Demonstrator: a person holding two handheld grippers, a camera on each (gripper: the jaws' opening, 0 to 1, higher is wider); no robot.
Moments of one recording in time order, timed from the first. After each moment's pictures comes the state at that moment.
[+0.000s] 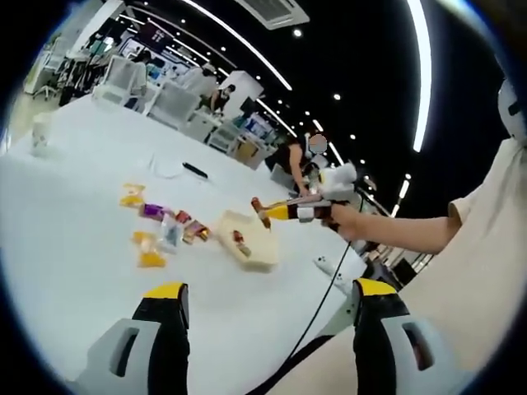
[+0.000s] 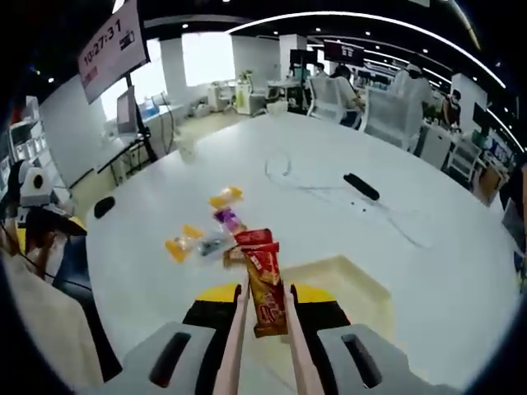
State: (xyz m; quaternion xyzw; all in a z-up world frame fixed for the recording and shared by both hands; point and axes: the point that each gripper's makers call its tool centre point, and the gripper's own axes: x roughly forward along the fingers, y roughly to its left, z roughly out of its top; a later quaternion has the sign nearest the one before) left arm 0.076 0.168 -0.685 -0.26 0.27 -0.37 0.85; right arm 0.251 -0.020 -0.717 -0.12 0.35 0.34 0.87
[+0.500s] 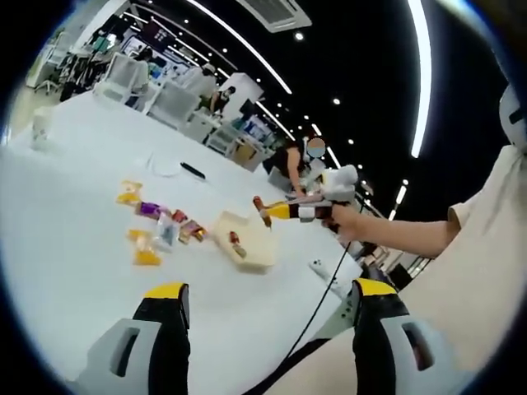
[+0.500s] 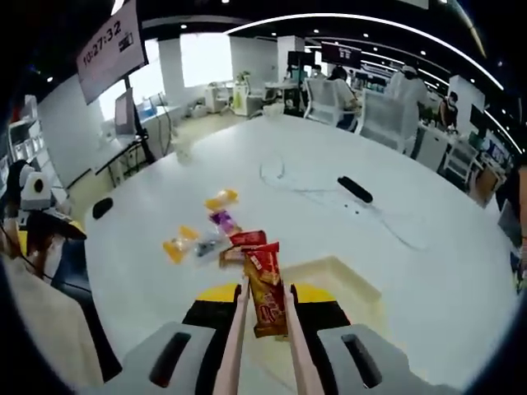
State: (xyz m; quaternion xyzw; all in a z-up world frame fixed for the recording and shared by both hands) left arm 0.075 0.166 -0.684 -0.27 0.26 -0.38 0.85; right arm 0.251 -0.027 -0.709 -0.12 0.34 0.33 0.87
